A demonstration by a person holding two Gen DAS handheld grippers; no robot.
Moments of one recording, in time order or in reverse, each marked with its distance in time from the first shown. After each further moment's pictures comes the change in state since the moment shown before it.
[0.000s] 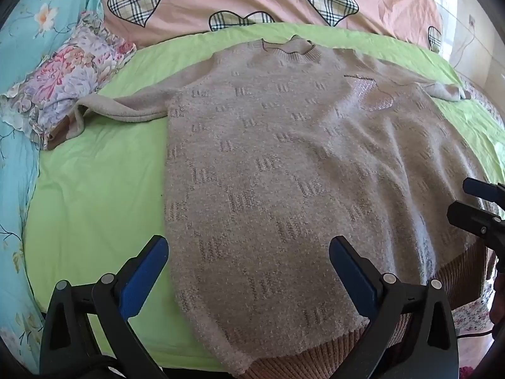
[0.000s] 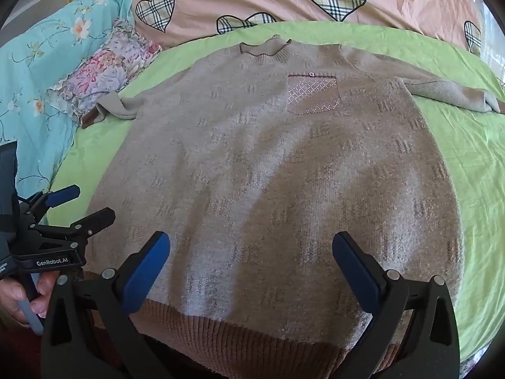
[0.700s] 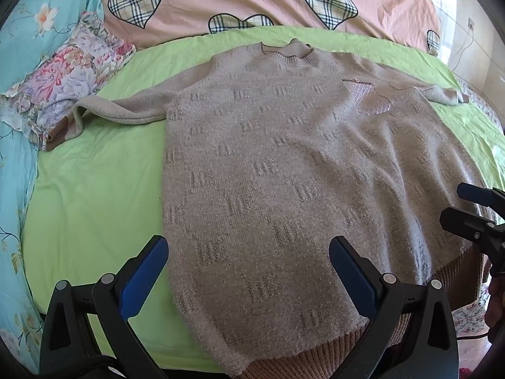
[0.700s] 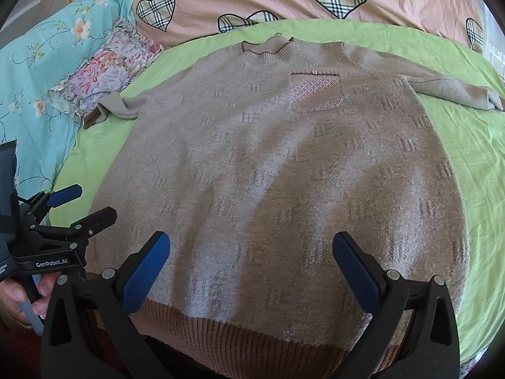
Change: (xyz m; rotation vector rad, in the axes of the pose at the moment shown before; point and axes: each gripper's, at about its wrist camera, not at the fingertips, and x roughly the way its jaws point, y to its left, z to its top) left arm -0.003 0.000 0.004 -0.008 -0.010 -0.008; right arm 0.002 -0.009 -0.003 -0.003 -0.004 -0.002
